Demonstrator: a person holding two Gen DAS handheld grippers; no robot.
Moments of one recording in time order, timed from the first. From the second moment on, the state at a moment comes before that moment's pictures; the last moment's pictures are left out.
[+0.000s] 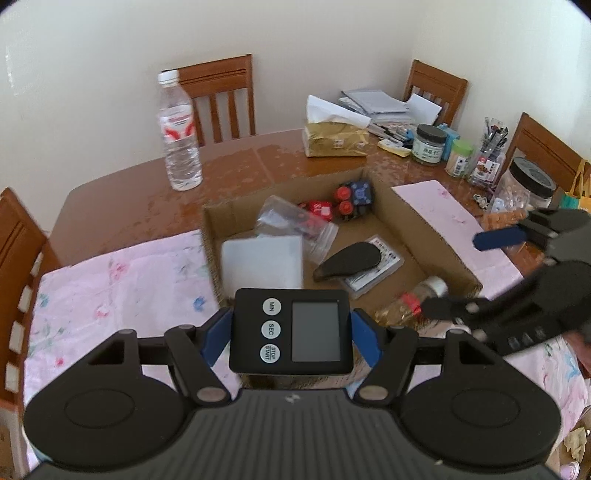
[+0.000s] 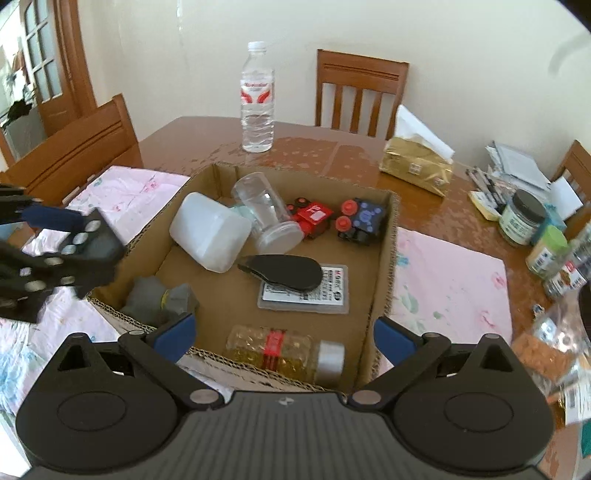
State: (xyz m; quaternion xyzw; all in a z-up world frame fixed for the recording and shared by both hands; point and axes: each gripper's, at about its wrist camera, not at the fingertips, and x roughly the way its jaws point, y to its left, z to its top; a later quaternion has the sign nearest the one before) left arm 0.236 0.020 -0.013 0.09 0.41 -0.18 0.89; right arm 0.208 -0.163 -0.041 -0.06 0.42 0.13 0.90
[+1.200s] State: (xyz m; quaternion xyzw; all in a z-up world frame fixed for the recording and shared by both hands) left arm 0.214 0.017 0.008 0.05 0.46 -0.03 0.88; right arm 0.188 -0.160 -0.004 -0.03 0.47 0.01 0.88
